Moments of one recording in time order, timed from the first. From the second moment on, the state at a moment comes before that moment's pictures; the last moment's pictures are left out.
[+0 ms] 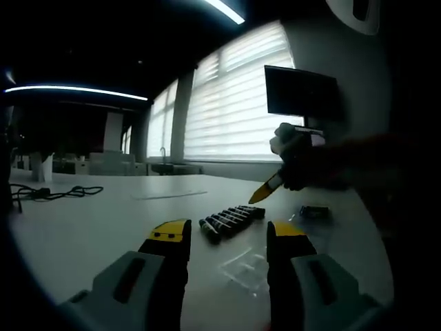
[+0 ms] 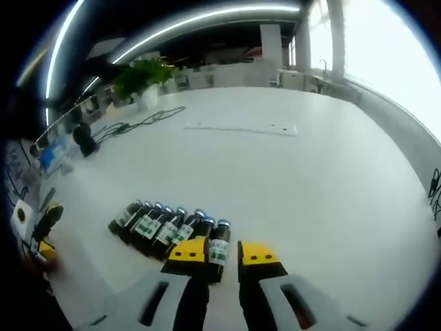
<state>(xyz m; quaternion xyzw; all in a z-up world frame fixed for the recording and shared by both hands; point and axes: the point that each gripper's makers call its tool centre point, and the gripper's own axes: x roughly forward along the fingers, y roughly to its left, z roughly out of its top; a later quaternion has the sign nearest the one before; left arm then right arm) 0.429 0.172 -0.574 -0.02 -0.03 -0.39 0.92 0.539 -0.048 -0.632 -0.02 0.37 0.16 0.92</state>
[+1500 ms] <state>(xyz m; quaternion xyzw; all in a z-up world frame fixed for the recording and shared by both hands) 0.430 0.174 -0.573 -0.03 -0.03 -0.39 0.92 0.532 -0.051 -0.647 0.03 0.36 0.11 0.92</state>
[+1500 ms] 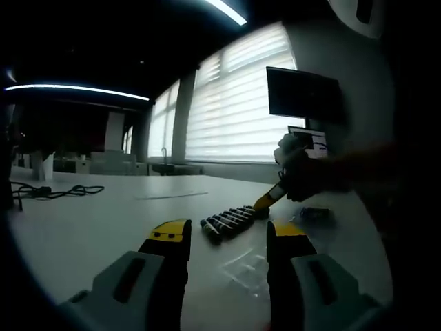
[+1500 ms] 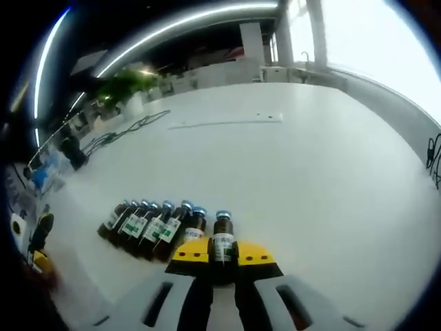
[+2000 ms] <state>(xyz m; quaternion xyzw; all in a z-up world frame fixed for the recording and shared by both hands) 0.429 0.173 -0.574 -0.02 -0.02 -0.39 0.92 0.530 -0.052 -0.621 0.04 0.31 0.11 0.94</state>
